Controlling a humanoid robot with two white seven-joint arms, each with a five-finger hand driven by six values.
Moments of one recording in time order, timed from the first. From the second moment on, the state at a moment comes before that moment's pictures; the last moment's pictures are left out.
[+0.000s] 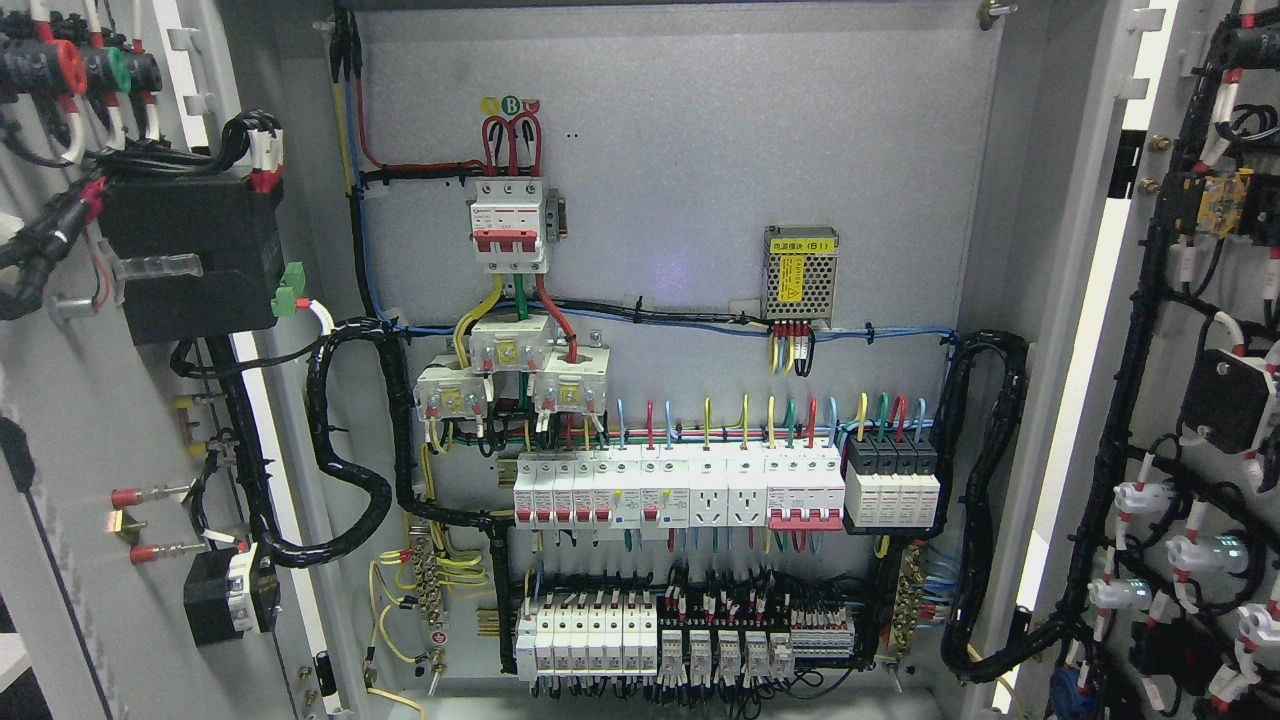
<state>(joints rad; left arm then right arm) 0.09 -0.05 0.00 -0.13 0.00 -0.08 -0.21 -0.12 -0.16 0.66 -1.66 -0.46 -0.22 0.34</state>
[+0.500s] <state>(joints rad) 0.28 -0.03 -0.17 -0.54 0.00 -0.08 -0.21 0.03 -0.24 0.56 -1.68 -0.44 -0.35 0.34</state>
